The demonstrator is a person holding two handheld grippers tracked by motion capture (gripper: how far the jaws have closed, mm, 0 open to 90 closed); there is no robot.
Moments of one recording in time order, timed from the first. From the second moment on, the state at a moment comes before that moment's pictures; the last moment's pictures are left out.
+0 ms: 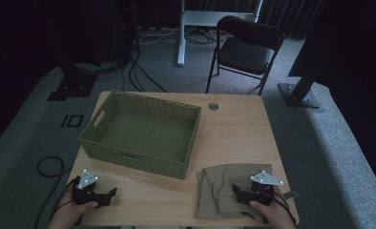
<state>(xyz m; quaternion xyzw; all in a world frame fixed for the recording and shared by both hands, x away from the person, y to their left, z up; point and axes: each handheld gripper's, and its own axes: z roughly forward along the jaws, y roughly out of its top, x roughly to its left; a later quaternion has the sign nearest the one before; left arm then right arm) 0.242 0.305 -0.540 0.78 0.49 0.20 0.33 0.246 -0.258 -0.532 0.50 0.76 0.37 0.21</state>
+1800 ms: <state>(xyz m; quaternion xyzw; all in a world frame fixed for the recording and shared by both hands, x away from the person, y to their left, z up) 0.271 0.356 -0.461 0.74 0.49 0.27 0.37 0.273 -0.155 -0.459 0.40 0.77 0.45 0.20</state>
